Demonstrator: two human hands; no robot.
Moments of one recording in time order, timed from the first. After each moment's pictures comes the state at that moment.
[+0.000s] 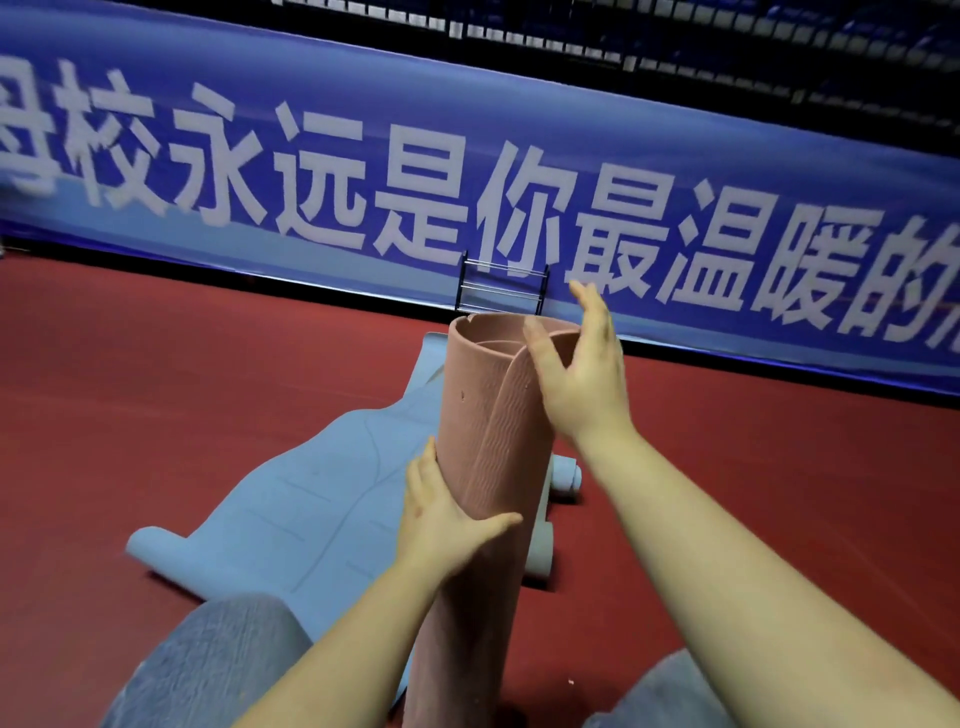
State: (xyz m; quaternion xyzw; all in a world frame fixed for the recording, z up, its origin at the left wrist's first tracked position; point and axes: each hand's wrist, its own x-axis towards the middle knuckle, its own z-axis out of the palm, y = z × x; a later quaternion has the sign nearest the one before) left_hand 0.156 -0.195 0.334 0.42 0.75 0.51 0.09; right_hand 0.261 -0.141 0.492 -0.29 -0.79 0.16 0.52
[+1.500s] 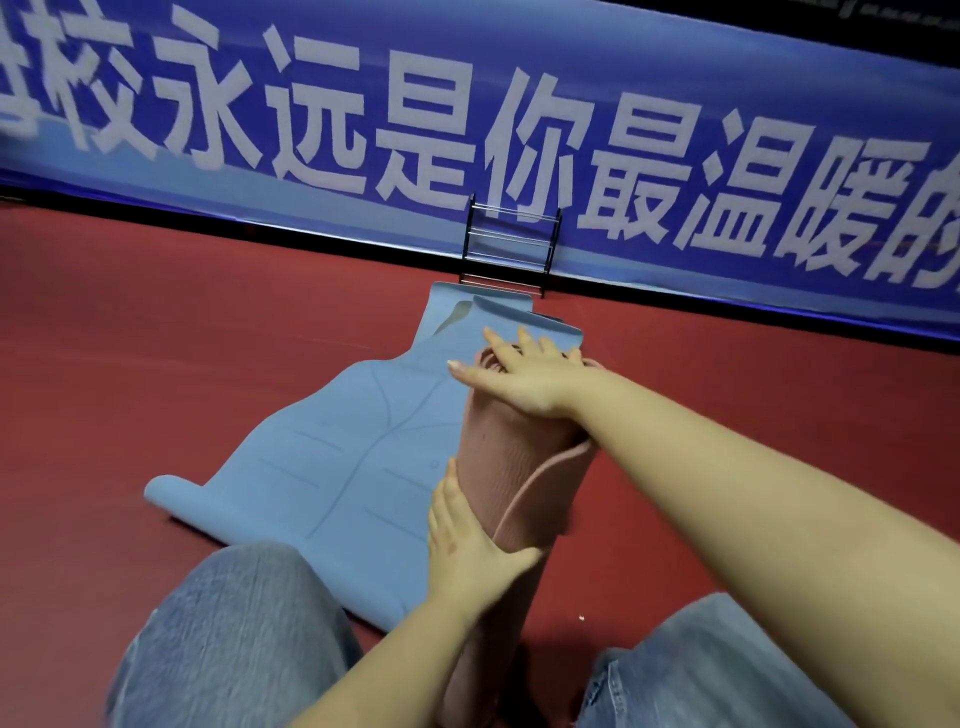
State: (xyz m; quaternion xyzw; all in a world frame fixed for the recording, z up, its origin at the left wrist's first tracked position) left_hand 0.193 -0.207 0.264 0.40 0.76 0.50 0.10; right_hand 0.227 -0.109 0.501 -0.36 -0.93 0.07 0.00
